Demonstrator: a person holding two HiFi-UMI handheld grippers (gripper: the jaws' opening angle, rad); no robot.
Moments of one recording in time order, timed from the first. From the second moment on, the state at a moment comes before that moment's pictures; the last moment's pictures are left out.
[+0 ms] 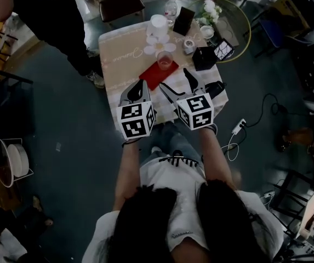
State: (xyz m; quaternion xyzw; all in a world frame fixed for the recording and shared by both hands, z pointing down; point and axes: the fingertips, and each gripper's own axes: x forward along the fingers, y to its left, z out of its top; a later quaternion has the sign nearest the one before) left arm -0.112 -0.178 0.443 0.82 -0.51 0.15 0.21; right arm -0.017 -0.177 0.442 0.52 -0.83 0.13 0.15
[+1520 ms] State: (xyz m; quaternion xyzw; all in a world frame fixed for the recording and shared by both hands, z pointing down) left arm -0.084 -0.308 0.567 0.75 -0.55 0.23 0.30; right arm -0.015 -0.330 0.623 0.44 -0.84 0.20 0.25
